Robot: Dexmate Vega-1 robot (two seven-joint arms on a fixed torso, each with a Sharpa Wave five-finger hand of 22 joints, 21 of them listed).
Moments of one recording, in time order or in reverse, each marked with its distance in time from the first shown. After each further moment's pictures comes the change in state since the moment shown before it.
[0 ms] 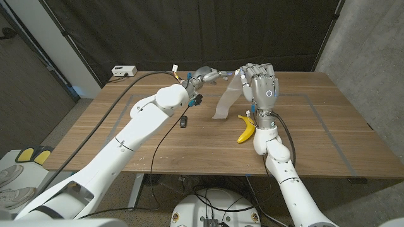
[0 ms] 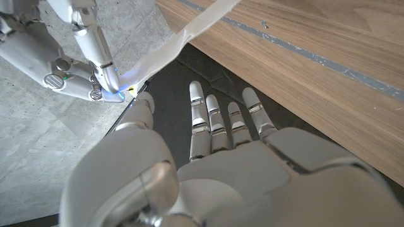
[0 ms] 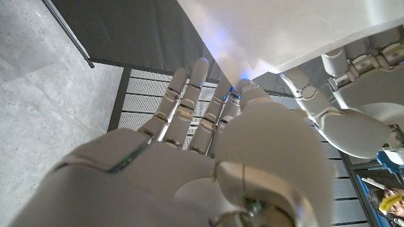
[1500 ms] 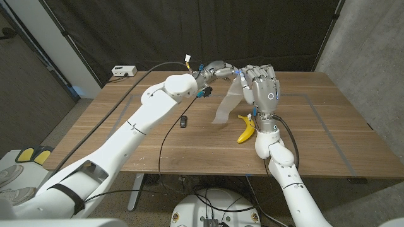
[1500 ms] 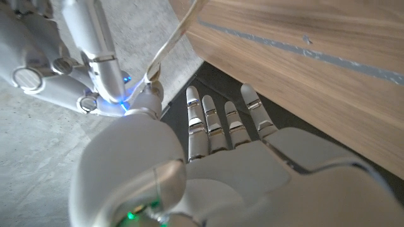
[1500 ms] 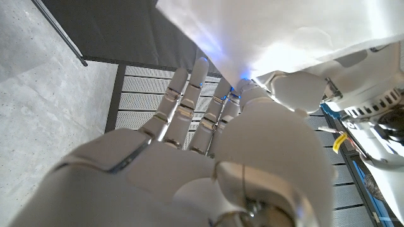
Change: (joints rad) left arm -0.167 -0.058 0.058 0.188 -0.091 -0.100 -0.236; left_hand 0.150 0.006 -0.052 0.044 -0.004 -0.034 -0.038 -0.159 -0.125 -0.017 0.006 -0.032 -0.021 -0.014 0.006 0.010 0.006 0.033 0.007 0.019 -0.018; right arm -0.050 -0.004 0.013 -0.062 -0.003 0.068 0.001; right_hand 0.000 -0.001 0.000 0.000 0.000 0.000 0.000 0.001 0.001 0.003 0.003 -0.008 0.002 0.002 0.002 0.000 0.009 0.000 0.000 0.006 -0.004
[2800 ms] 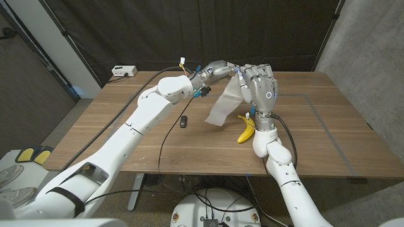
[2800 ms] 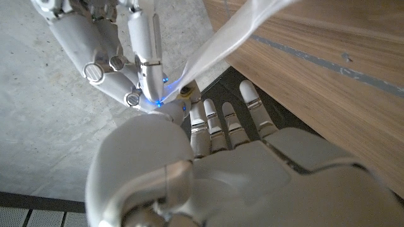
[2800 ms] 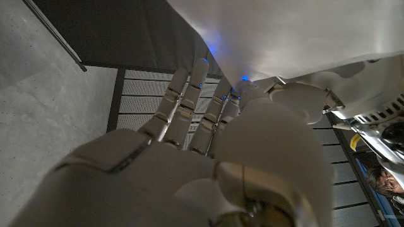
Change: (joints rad) left arm 0.056 0.017 -0.046 0.002 -0.087 -0.119 -0.003; left_hand 0.135 0.164 0.311 0.122 0.039 0.021 0.037 0.490 0.768 -0.010 -0.051 0.024 0.132 -0.009 -0.045 0.029 0.148 0.015 -0.029 0.166 -0.002; right arm 0.029 0.014 -0.004 0.039 -0.003 -0.012 0.004; right_hand 0.001 -0.001 0.004 -0.004 0.000 -0.002 0.002 0.000 0.000 0.005 0.005 -0.008 0.002 0.004 -0.004 -0.005 0.004 -0.003 0.003 0.006 -0.001
